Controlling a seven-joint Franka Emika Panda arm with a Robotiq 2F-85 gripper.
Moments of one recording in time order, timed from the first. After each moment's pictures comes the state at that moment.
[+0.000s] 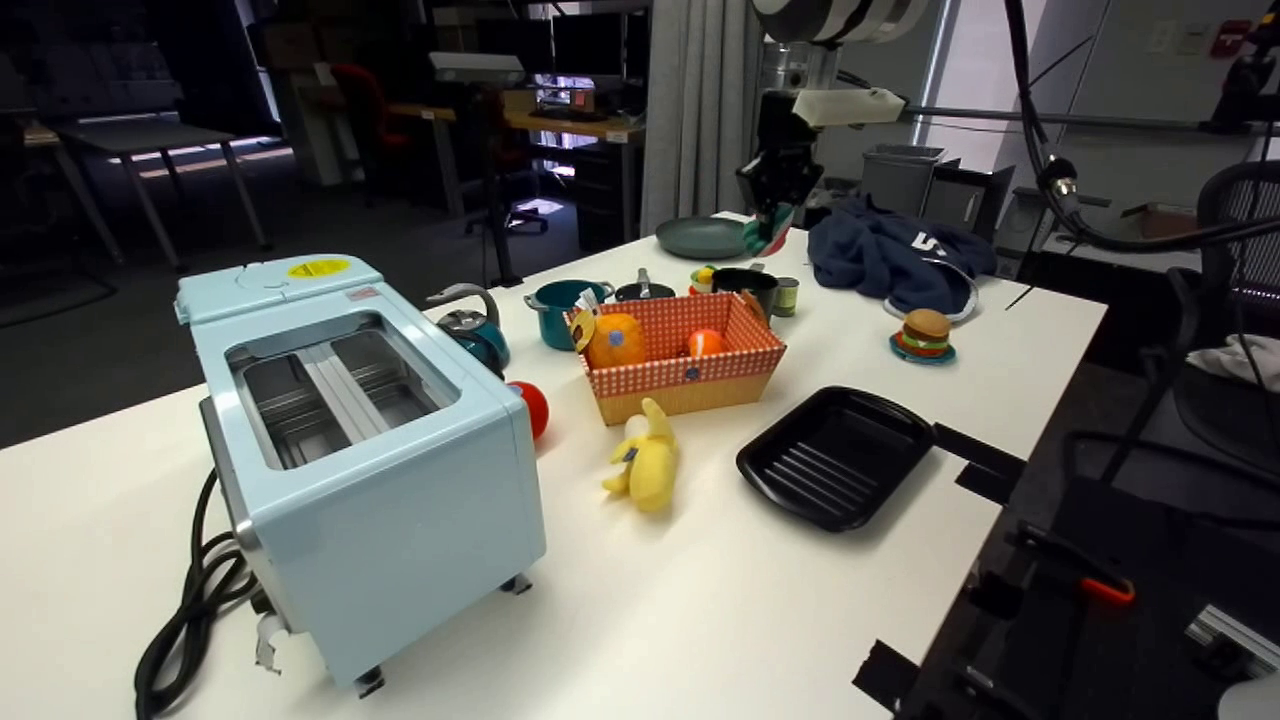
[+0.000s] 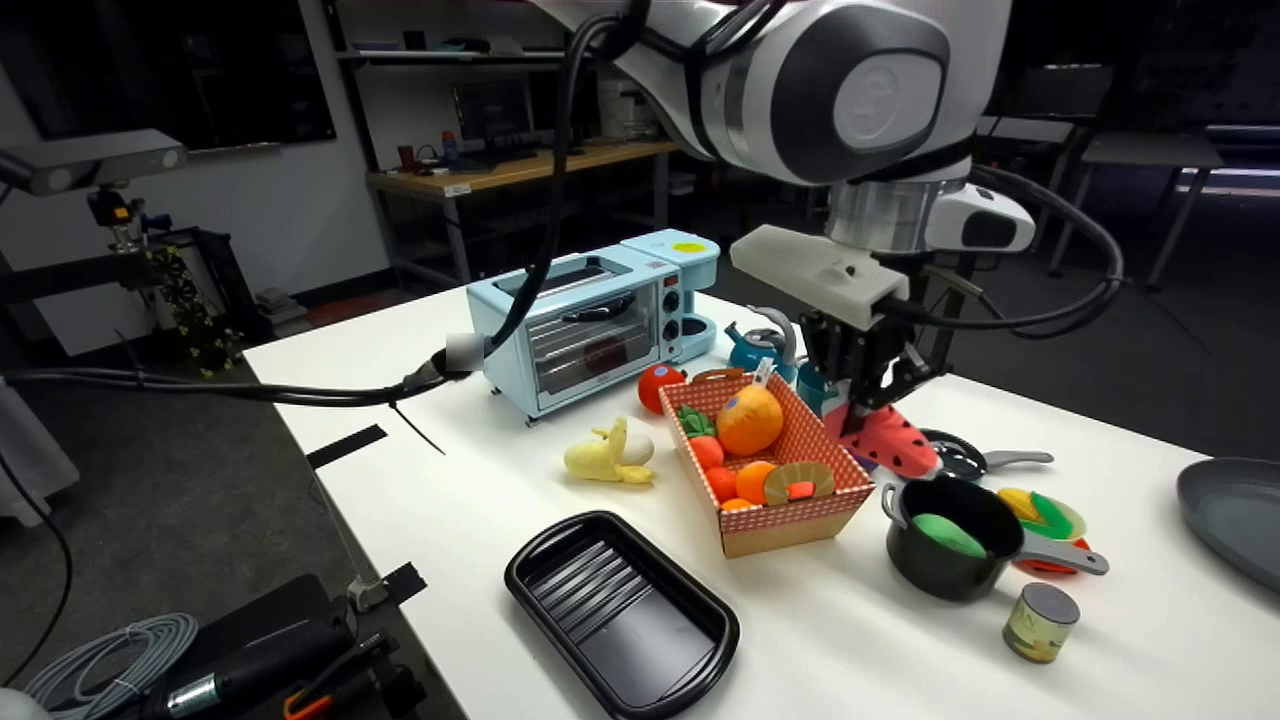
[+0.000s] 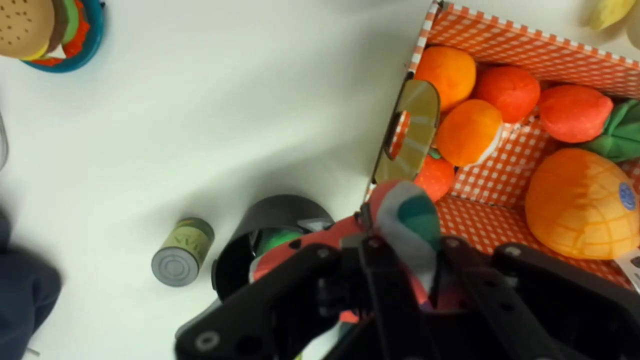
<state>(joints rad) -0.16 0.26 -0.16 -1.85 0.07 2.15 -0.06</state>
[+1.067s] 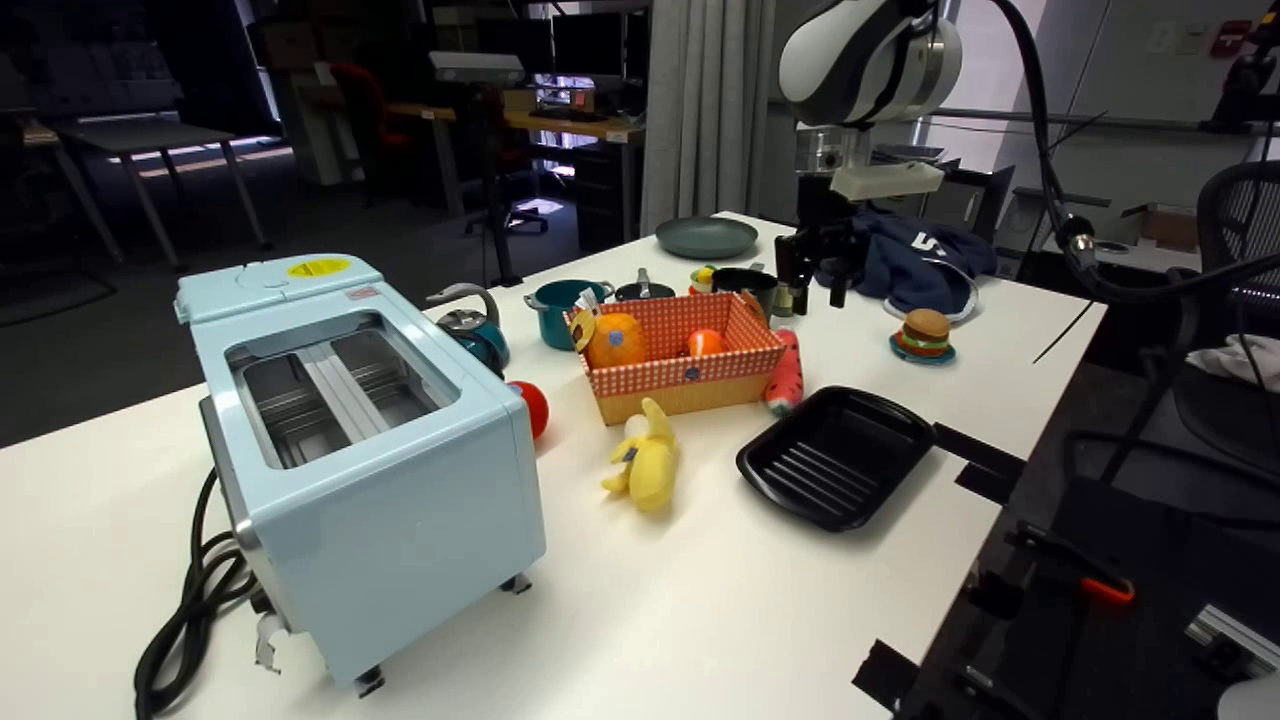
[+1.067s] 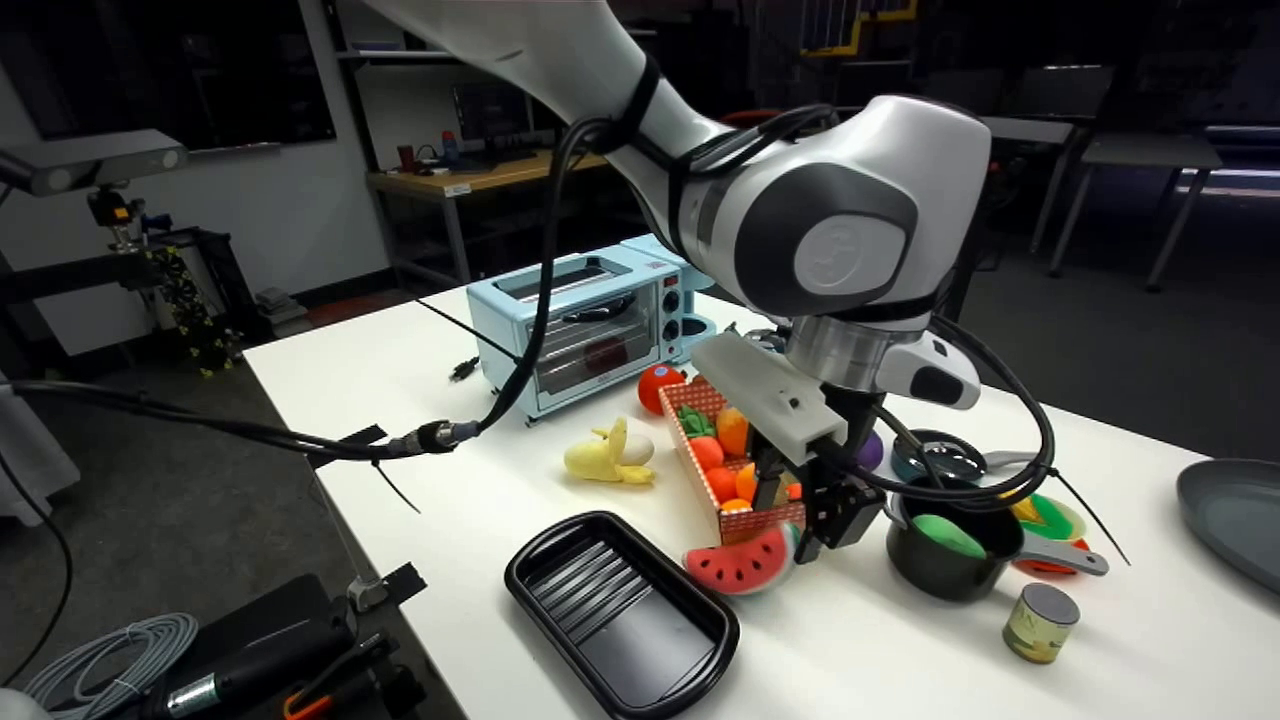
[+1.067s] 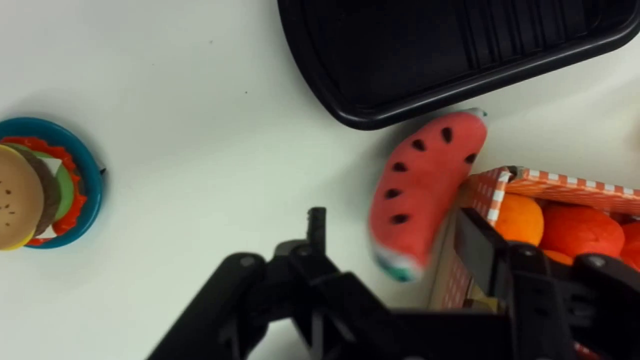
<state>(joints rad) -0.18 0.26 -0.18 -2.04 0.09 2.15 -0.05</state>
